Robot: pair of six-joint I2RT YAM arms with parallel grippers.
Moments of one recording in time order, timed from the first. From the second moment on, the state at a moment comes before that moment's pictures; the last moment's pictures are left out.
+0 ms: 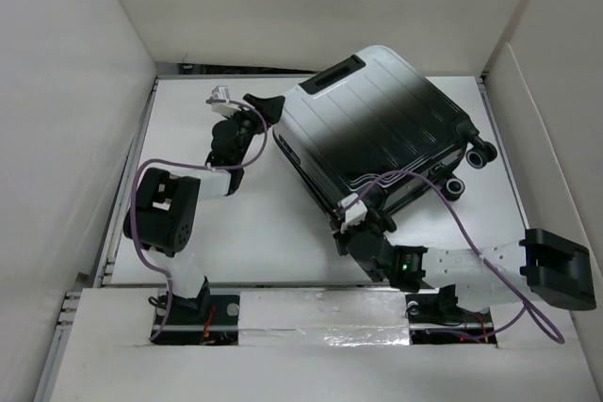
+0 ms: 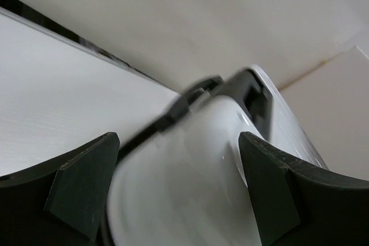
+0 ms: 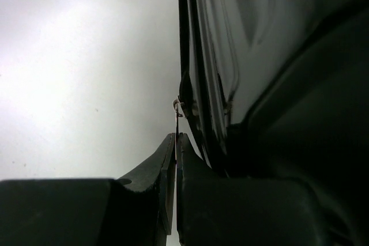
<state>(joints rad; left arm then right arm) -0.29 1.76 0.84 1.01 0.03 -0.87 1.33 1.17 0.42 0.36 0.75 0.28</state>
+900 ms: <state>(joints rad) -0.44 1.31 0.50 0.82 -0.08 -0.75 1.34 1.09 0.67 0.23 0.34 0.32</state>
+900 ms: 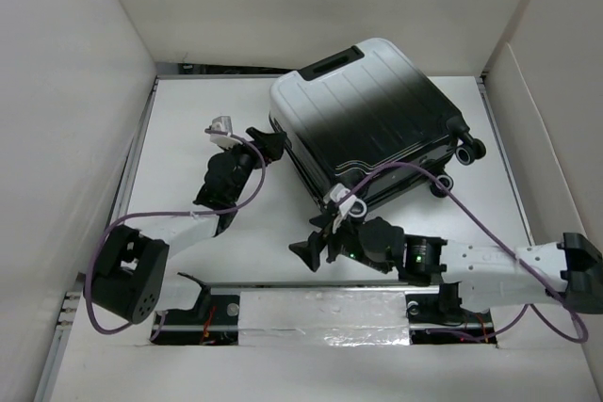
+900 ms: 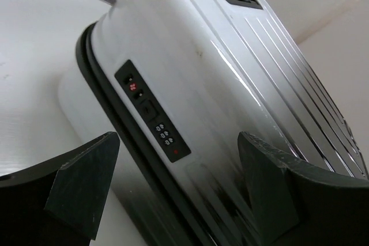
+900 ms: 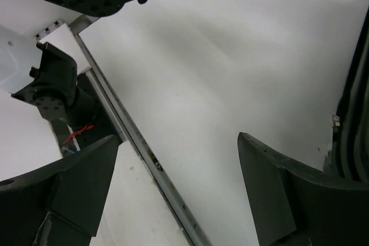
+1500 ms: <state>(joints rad) -0.26 1.63 1.09 0.50 -0.07 -0.70 1.05 0.68 0.78 -0.25 0.70 0.29</state>
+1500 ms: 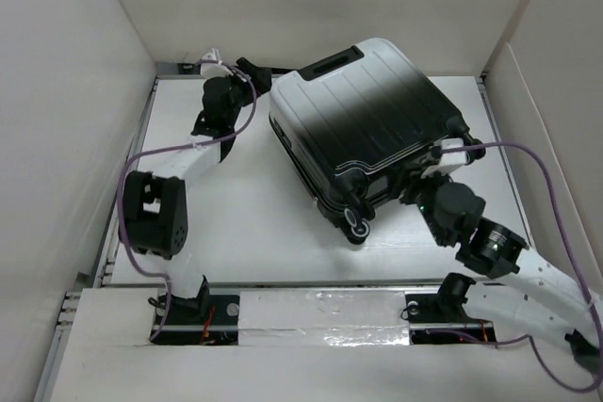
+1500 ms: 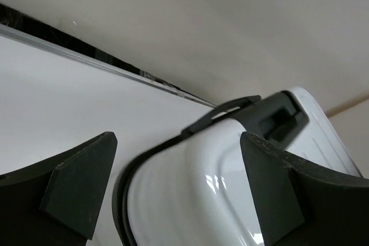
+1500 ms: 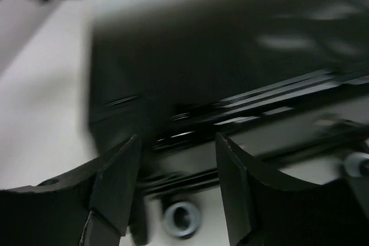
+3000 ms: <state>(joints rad) -0.41 1.47 0.65 0.87 -0.02 -0.64 -0.11 1.41 1.14 0.00 -0.30 0.26</state>
